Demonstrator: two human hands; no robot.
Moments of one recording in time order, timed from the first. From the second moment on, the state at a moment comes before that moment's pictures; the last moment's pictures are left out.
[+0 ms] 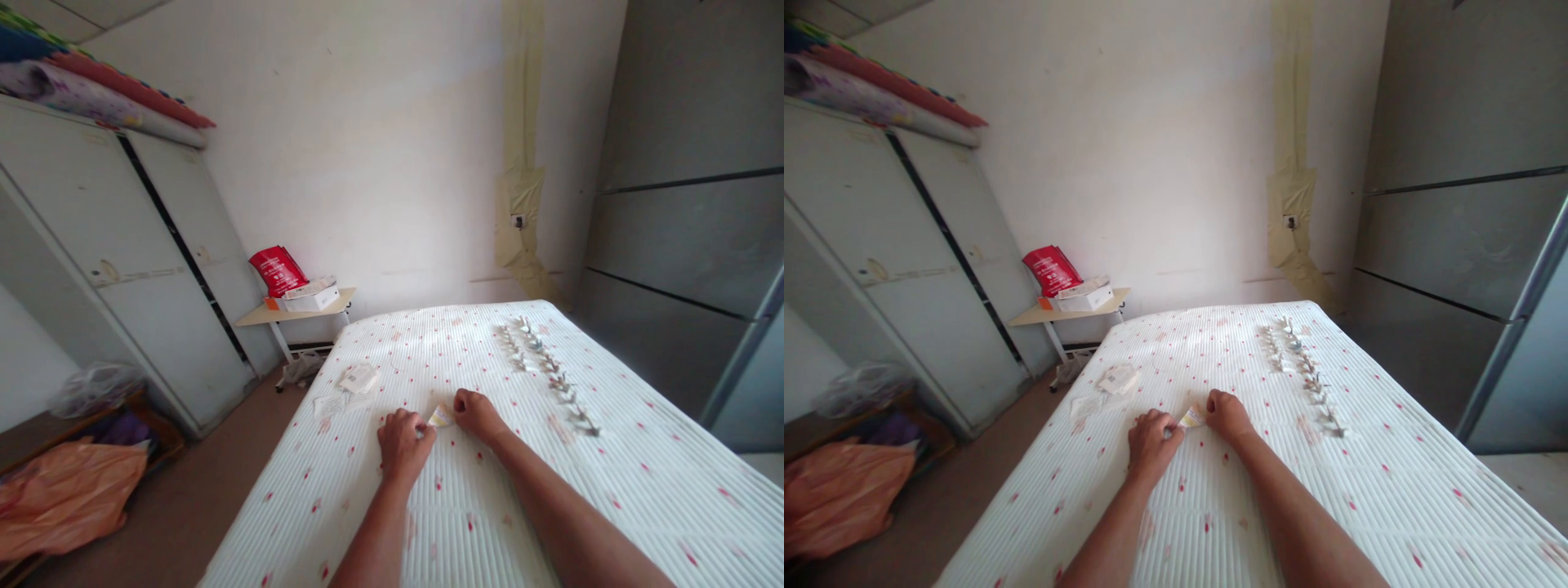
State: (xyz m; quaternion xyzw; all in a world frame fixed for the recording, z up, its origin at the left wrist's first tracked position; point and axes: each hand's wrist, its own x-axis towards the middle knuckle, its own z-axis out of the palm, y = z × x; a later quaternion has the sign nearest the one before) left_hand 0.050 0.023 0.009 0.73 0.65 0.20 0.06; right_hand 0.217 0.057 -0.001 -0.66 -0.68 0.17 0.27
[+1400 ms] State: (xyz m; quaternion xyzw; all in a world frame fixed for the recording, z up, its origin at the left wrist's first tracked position) left_hand 0.048 0.030 -0.008 0.75 0.61 0.26 0.04; right_hand 0.223 0.058 -0.011 -0.62 -0.71 0.16 0.30
